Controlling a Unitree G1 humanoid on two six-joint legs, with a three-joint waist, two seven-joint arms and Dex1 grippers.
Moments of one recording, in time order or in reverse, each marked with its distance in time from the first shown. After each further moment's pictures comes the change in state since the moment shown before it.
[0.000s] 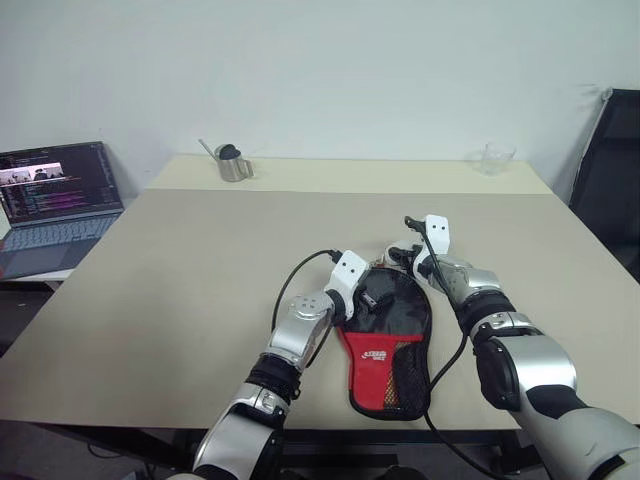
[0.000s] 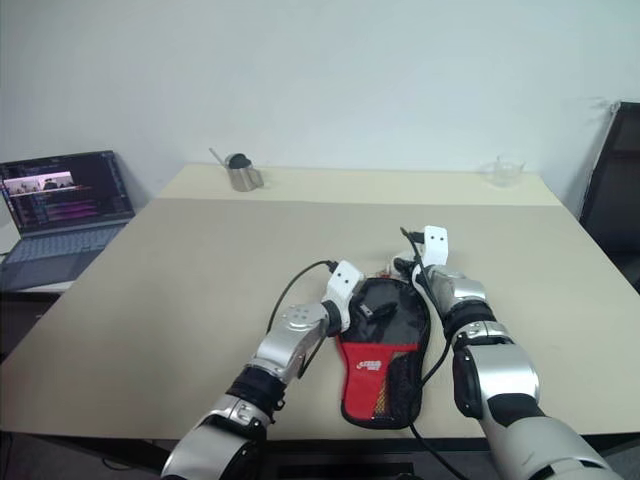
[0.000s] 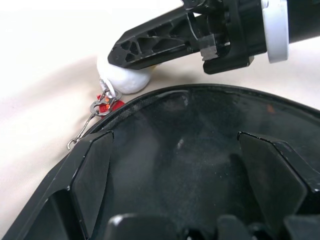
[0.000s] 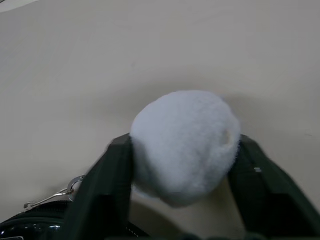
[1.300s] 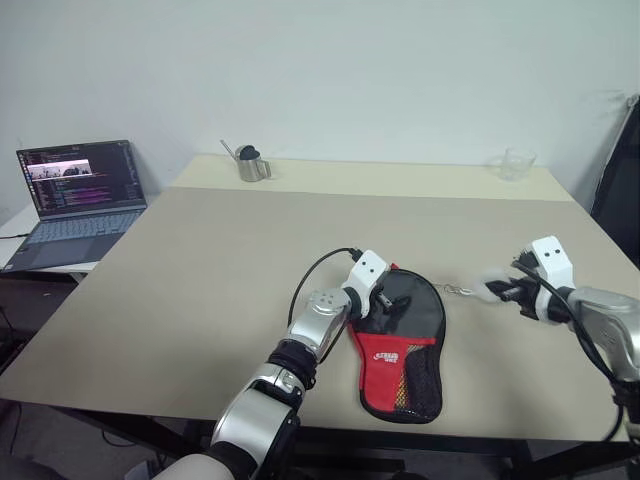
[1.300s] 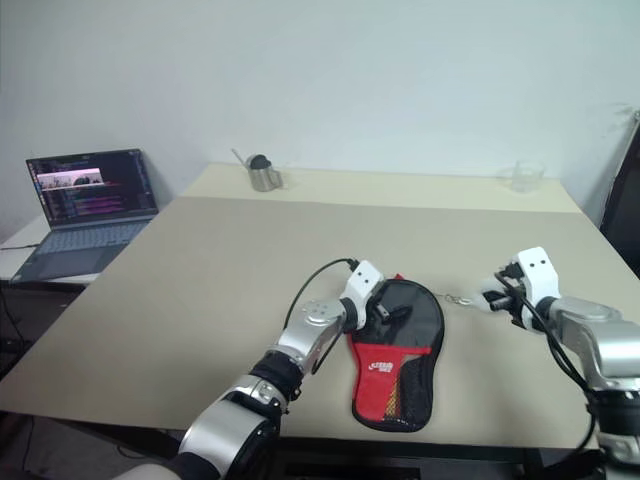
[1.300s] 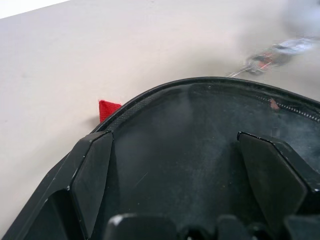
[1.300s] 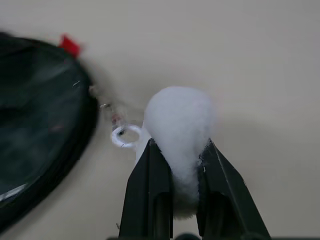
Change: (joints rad) left arm -0.125 -0.053 -0.020 0.250 0.048 -0.123 -0.003; right arm 0.792 -0.628 0.006 -1.320 0.182 0.576 0.436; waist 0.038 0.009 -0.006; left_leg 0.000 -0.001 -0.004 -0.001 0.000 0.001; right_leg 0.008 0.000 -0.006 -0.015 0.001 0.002
